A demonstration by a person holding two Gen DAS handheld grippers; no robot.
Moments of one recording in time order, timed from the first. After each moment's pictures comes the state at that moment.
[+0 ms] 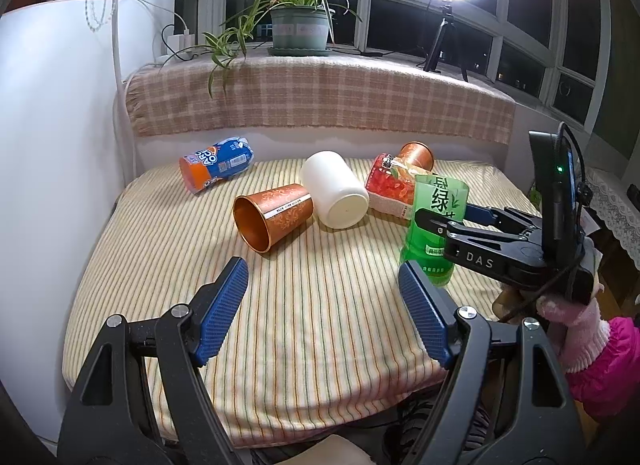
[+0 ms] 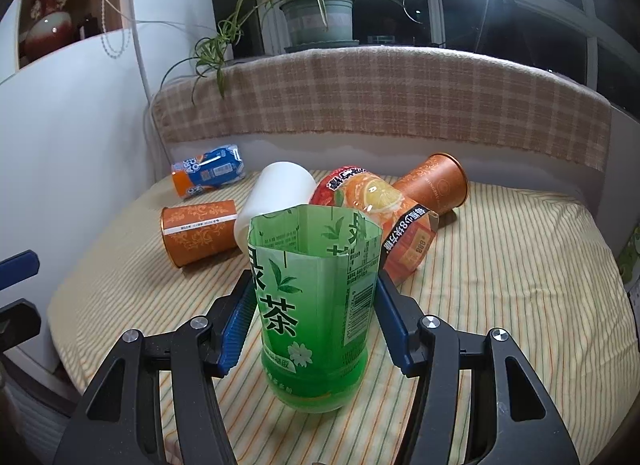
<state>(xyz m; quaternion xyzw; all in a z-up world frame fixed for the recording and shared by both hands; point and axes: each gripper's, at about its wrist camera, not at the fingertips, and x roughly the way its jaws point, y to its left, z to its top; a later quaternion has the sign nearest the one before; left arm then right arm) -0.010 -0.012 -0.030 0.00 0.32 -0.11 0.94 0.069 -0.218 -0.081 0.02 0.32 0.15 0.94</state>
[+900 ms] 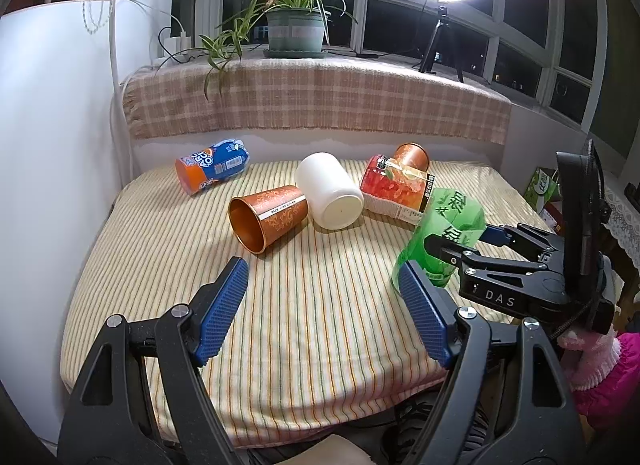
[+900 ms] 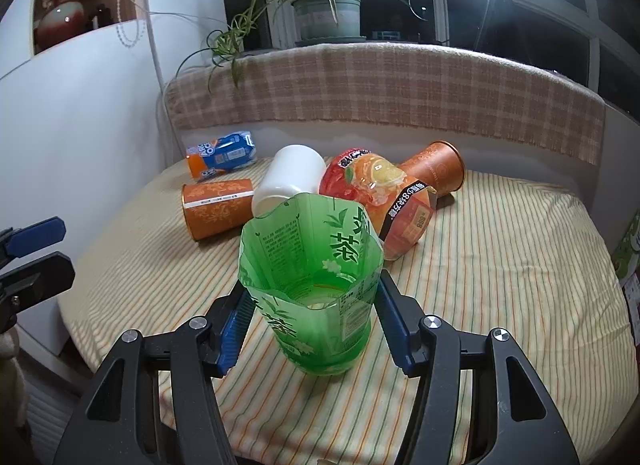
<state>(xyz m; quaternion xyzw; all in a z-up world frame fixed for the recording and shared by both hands) -0.013 -0.015 -0.030 0.00 0.32 -0.11 0.94 0.039 -0.216 -0.078 0.00 0.33 0.16 0.93</state>
